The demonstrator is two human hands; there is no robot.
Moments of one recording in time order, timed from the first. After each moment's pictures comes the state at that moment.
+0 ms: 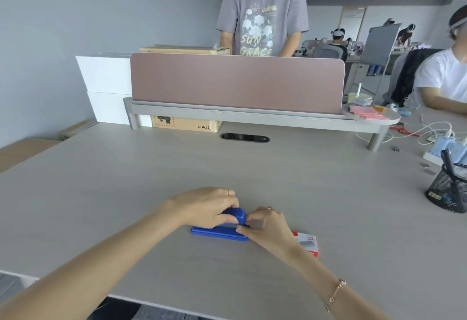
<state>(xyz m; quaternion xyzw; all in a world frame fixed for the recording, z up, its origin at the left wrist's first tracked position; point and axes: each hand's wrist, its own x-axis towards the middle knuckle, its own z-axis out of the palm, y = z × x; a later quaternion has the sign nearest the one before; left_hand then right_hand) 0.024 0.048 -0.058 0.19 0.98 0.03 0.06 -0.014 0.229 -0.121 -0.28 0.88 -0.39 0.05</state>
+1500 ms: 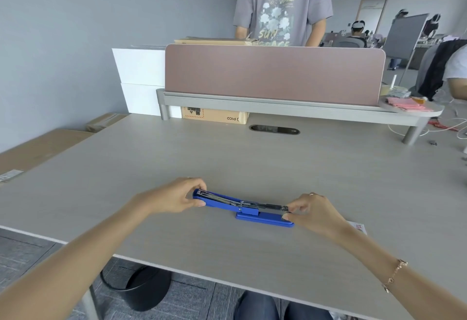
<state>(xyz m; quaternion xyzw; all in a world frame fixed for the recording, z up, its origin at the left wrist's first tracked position) 0.084 -0.113 -0.099 0.05 0.97 0.22 0.02 -0.011 0.220 -0.111 -0.28 0.91 -0.30 0.06</state>
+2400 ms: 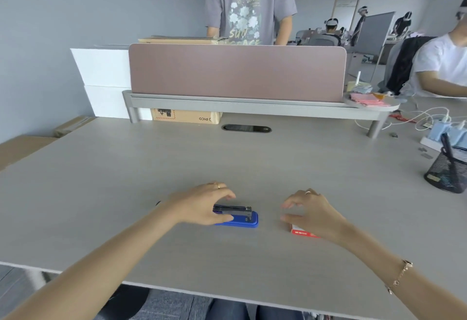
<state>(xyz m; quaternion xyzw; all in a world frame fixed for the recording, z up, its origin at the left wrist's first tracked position) 0.032 0.007 -0.099 0.15 0.98 0.11 0.01 -0.027 0.286 -0.104 -0.29 0.92 -0.28 0.03</state>
